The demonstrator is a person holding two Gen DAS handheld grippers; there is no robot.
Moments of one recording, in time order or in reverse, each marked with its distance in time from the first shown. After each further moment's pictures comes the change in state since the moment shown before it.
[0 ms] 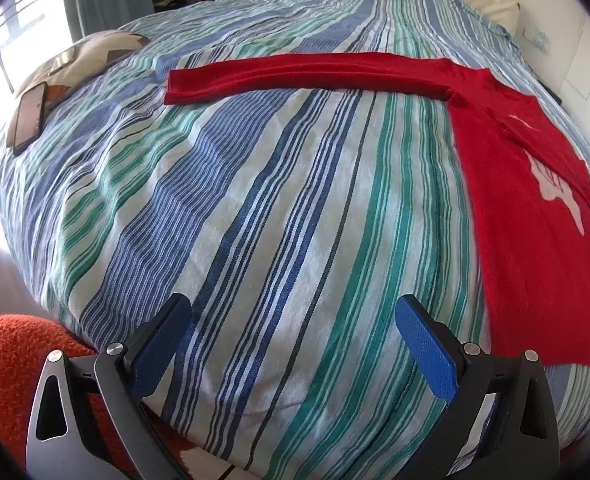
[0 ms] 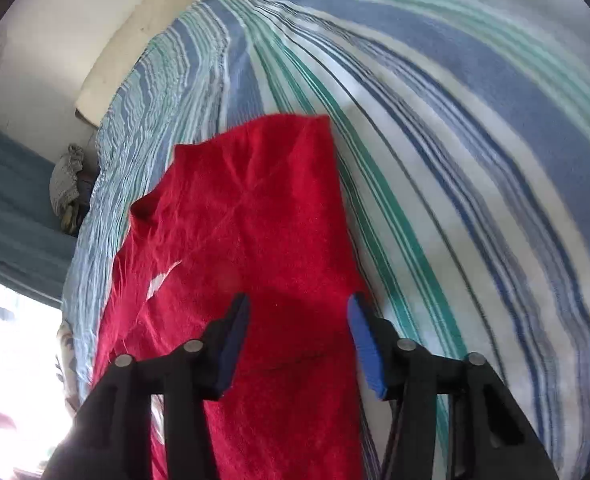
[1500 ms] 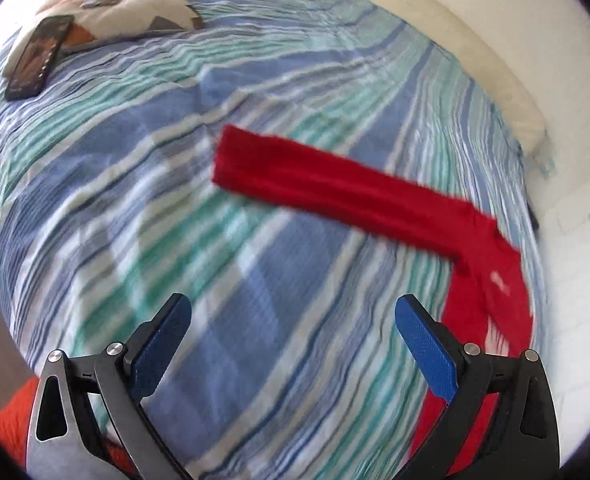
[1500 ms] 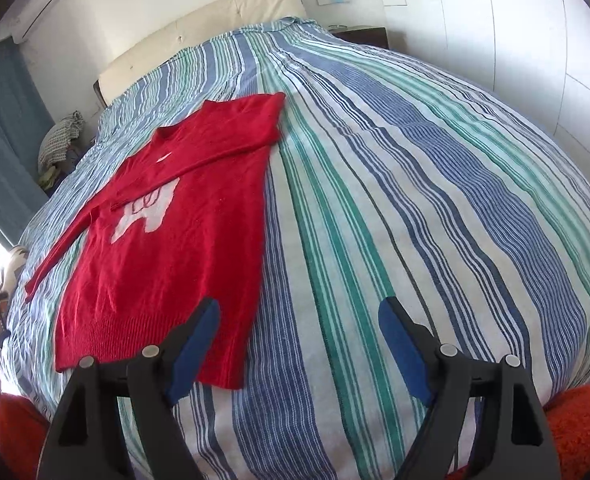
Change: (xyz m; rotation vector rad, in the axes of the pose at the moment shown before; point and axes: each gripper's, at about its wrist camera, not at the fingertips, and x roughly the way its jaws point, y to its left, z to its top) left arm 0.009 0.117 0.111 -0.431 -0.033 -0.221; right arm -0.146 -0.036 -0.241 -0.183 -0.234 -0.195
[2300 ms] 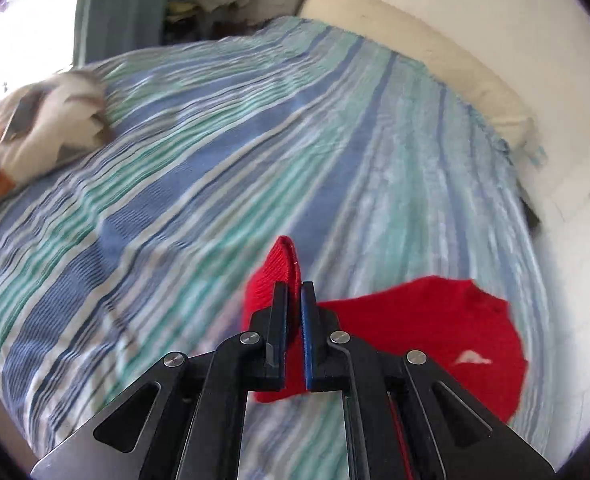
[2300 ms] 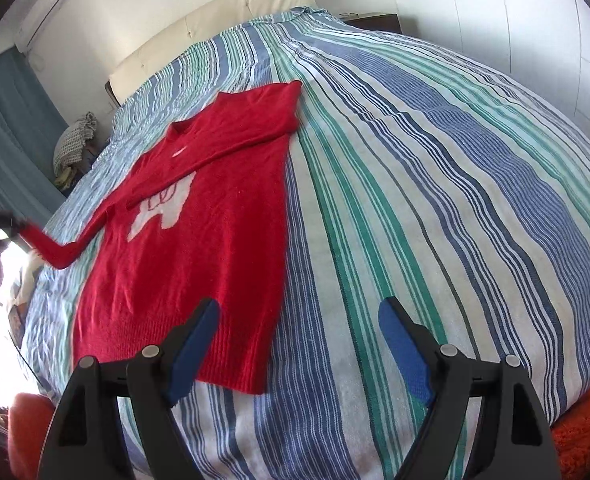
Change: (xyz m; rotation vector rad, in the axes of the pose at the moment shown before) left arm 0.010 -0.184 0.098 0.263 -0.096 -0.030; right arm 0.015 0.004 0.001 0.036 0.037 0.091
